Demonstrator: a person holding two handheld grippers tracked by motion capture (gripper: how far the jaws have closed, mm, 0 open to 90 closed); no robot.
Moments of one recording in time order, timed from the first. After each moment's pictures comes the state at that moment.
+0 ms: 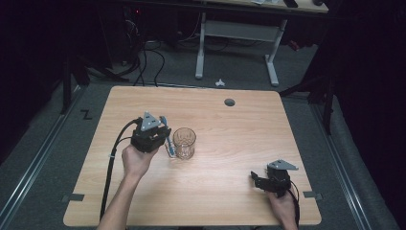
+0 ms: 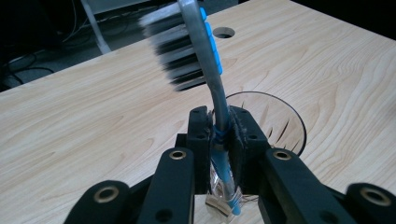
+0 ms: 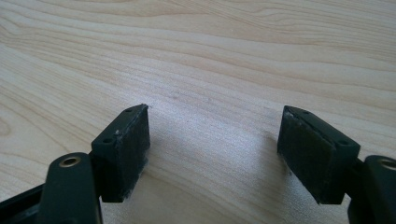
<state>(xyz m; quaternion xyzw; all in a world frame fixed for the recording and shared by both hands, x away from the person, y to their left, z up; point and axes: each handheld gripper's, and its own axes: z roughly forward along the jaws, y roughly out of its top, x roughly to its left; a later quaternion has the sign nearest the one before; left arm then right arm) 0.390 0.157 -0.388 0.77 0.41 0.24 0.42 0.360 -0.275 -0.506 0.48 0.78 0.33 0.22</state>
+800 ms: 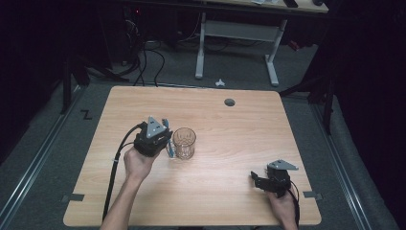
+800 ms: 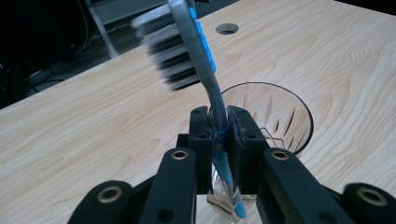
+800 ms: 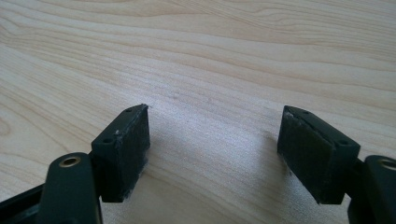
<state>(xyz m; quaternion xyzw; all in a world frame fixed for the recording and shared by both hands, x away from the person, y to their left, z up) 0.385 0.149 -0.398 0.78 0.39 0.28 0.40 0.360 -0.275 -0.506 0.48 0.78 0.33 0.22</state>
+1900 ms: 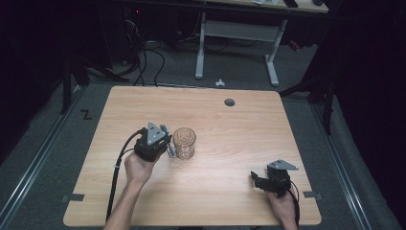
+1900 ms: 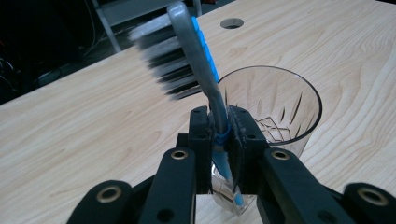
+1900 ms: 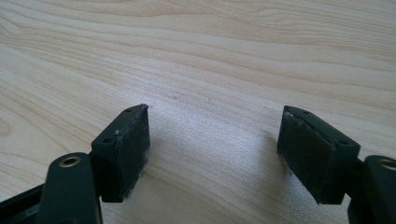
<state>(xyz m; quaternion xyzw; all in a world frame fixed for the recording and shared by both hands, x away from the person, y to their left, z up) 0.379 0.150 -0.416 0.77 0.40 0.29 0.41 0.360 -0.275 -0.506 0.48 0.78 0.33 0.22</state>
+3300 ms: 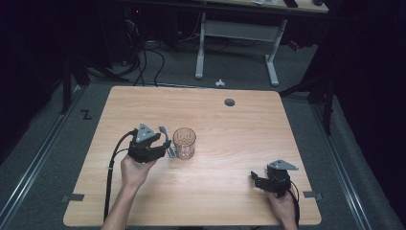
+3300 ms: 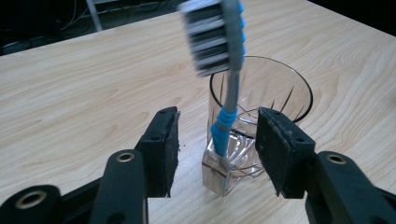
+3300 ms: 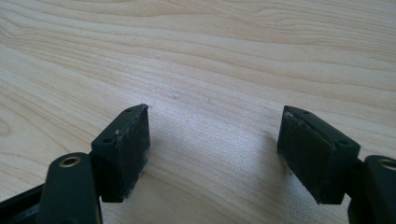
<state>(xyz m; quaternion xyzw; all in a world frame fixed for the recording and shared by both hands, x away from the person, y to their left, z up) 0.374 0.171 -0.419 0.75 0.44 0.23 0.44 0.360 -0.275 -0.506 0.48 0.78 0.33 0.22</state>
